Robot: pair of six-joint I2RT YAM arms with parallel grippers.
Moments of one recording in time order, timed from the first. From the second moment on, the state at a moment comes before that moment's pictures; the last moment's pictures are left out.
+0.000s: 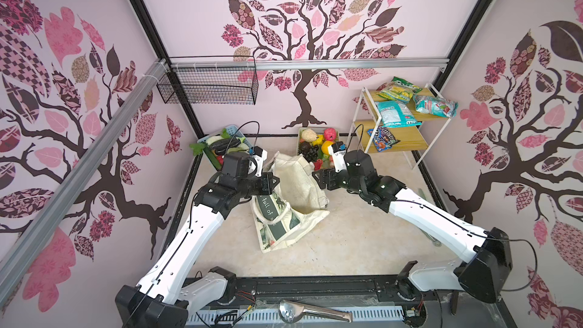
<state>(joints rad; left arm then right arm) -0.37 1.11 1.14 -0.70 0.36 -0.39 0.67 1.34 1.14 -0.33 -0.01 0.39</state>
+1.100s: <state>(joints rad) -0.36 1.11 1.14 -0.70 0.35 -0.40 0.66 1.44 1.03 -0.31 -0.11 0.39</state>
